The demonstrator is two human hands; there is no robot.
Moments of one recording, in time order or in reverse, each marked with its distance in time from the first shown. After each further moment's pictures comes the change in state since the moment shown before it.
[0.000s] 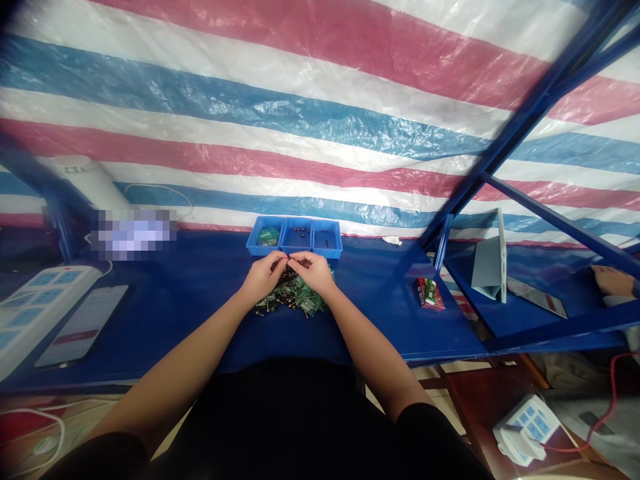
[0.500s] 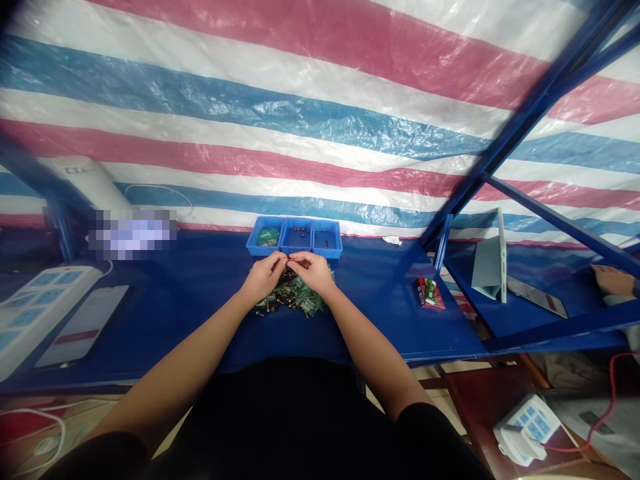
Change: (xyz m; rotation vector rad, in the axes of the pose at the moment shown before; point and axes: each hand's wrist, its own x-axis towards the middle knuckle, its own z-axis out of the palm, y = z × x) left_hand 0.000 0.004 -0.003 0.044 -0.032 -0.001; right_hand 0.001 0.006 0.001 0.011 -0.011 0.001
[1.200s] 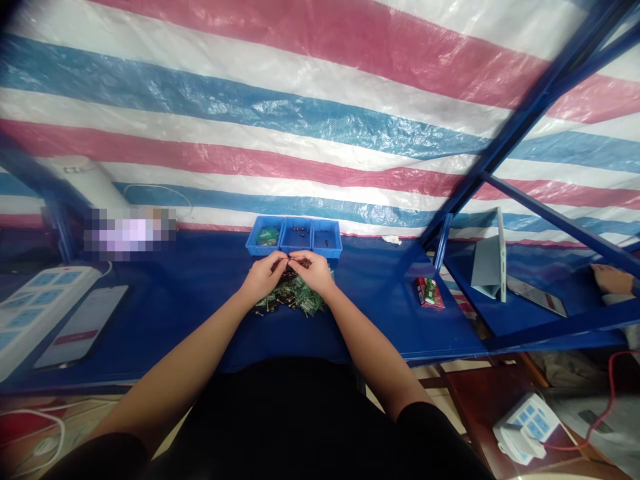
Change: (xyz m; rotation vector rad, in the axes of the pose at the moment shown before) left_hand 0.000 0.000 0.000 0.031 -0.002 0.014; right_hand 0.000 0.001 -0.002 -0.036 0.002 -0.038
